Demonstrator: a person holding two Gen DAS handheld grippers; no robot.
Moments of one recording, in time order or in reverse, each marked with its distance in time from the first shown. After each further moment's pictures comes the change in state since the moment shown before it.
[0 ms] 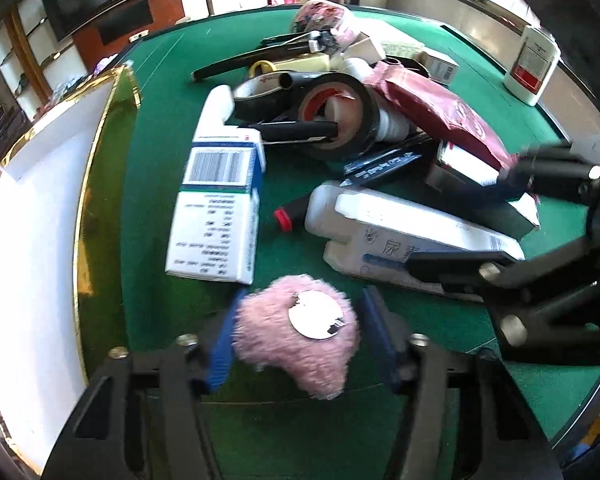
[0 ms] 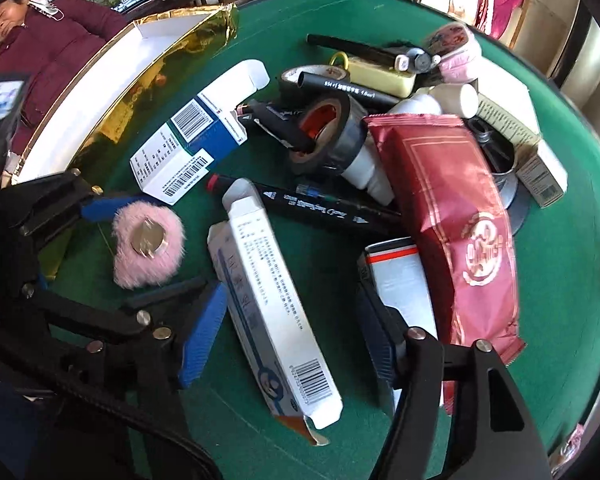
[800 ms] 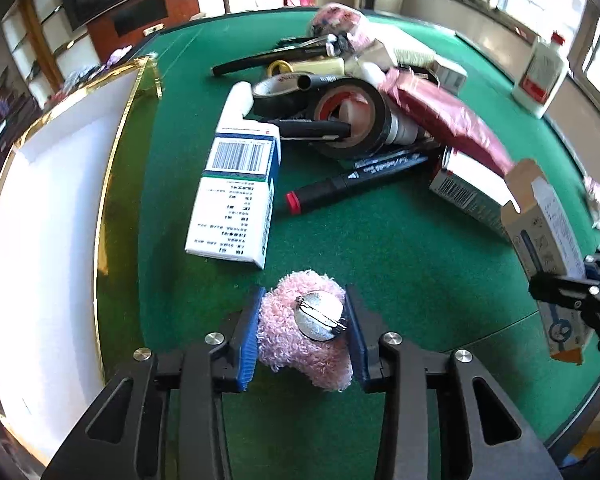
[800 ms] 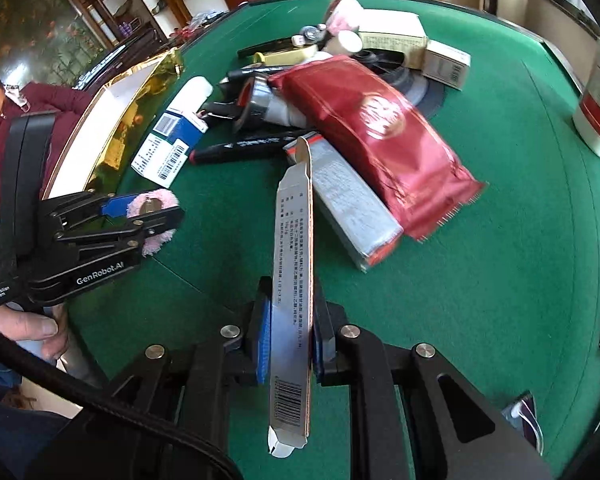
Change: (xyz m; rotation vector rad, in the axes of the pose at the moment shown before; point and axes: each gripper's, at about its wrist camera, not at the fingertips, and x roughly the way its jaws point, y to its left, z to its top) left arm -0.010 0.003 -0.004 -0.065 -0.007 -0.006; right arm -0.055 -0.029 -0.084 0.319 -0.143 0.040
